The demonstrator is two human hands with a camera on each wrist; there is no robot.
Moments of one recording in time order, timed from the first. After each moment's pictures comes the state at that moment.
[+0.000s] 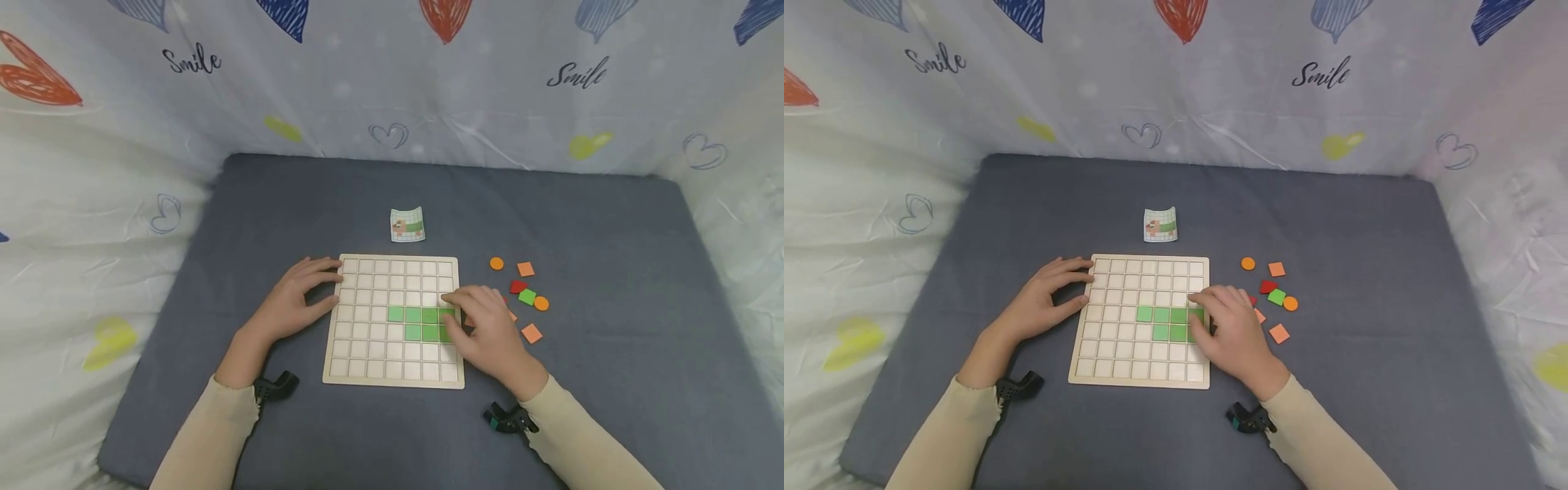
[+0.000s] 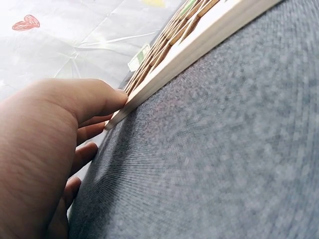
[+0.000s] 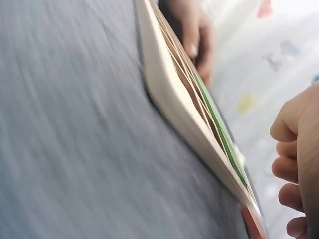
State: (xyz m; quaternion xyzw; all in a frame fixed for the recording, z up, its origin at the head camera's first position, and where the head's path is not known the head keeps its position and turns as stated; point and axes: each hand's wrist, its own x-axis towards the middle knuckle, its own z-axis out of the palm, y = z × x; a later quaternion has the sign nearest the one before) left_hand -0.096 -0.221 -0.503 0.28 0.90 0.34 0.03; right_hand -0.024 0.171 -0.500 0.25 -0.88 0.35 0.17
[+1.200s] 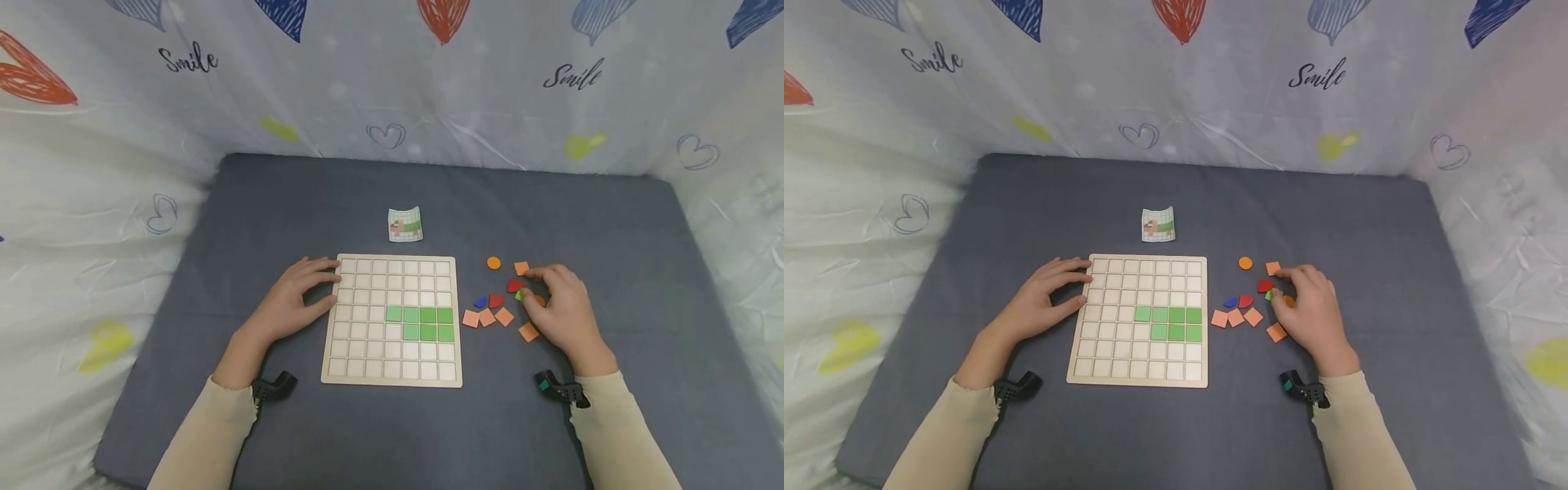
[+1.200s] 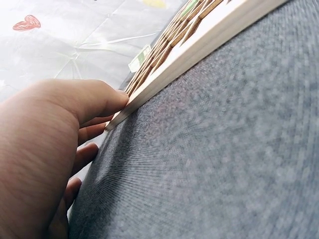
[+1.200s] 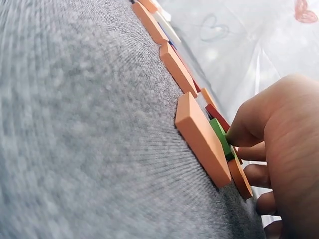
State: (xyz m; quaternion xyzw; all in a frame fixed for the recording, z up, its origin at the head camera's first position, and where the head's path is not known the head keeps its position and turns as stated) left_hand -0.095 -0.221 -0.503 0.28 0.89 0.34 0.03; right_hand -0.041 0.290 -0.504 0.06 -0.95 0.30 0.12
